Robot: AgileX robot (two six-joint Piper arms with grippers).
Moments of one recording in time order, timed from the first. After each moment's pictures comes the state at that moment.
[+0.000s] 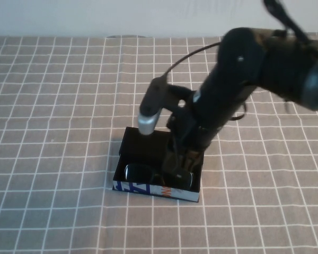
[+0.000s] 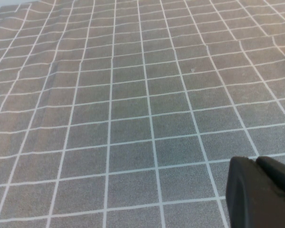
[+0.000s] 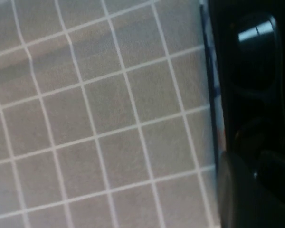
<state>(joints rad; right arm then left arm) 0.64 1.87 -1.63 0.38 1.13 -0.78 -0.06 -0.02 0.02 0.01 0.37 0.08</state>
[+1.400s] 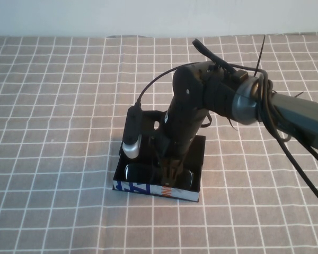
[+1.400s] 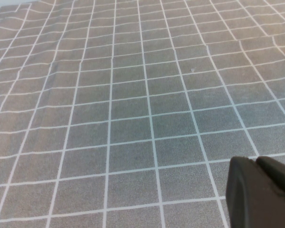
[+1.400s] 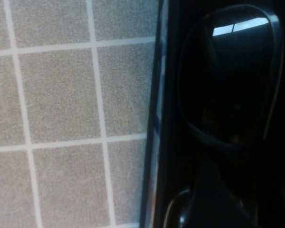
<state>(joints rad) 0.68 2.15 -1.81 0.23 1.05 -0.90 -0.06 -0.02 0.02 0.01 0.37 0.08</state>
